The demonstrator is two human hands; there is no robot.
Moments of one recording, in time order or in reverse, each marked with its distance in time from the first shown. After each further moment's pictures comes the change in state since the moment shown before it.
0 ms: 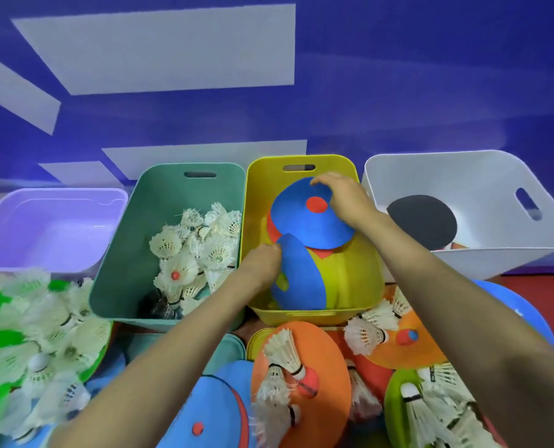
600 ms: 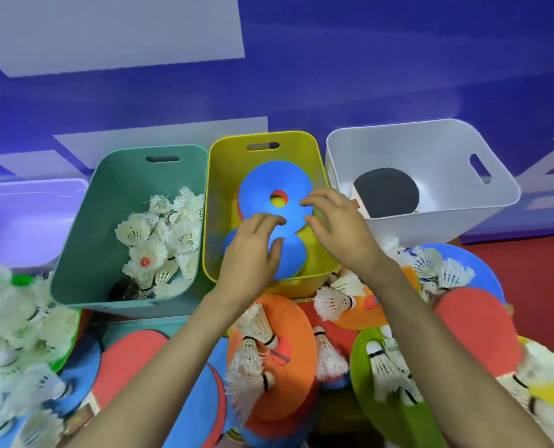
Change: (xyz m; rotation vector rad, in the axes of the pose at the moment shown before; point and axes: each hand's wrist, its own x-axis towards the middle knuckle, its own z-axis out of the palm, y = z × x) left_hand -0.053 0.043 0.021 -0.361 0.649 0.315; right_hand -0.128 -0.009 -0.005 0.165 0.201 -0.008
